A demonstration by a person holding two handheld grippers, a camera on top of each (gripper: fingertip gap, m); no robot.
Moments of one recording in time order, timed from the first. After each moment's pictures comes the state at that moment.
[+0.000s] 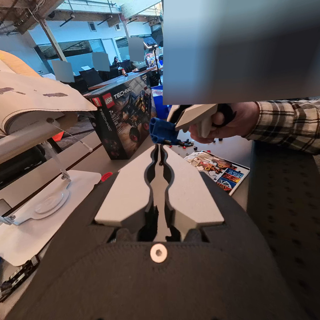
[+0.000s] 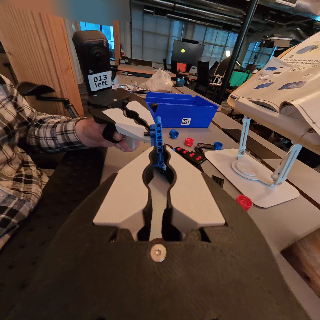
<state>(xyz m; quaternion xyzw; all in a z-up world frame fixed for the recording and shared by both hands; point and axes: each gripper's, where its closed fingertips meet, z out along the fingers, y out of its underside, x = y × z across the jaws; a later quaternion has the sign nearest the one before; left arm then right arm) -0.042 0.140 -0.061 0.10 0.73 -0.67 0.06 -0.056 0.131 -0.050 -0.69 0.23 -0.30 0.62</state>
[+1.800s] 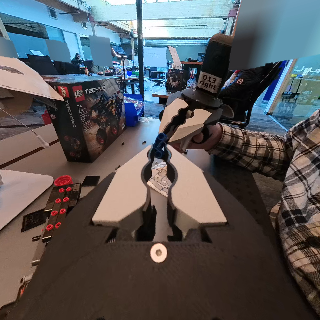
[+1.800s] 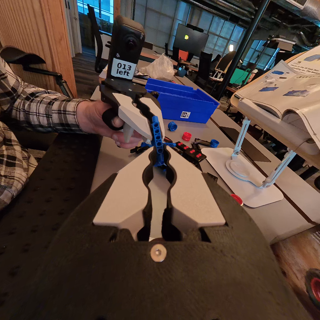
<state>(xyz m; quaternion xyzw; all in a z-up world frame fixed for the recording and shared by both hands) -0.056 0.144 -0.059 0.09 0.71 -0.69 -0.11 -0.058 0.138 -0.060 -0.72 0.20 -0.33 0.58</state>
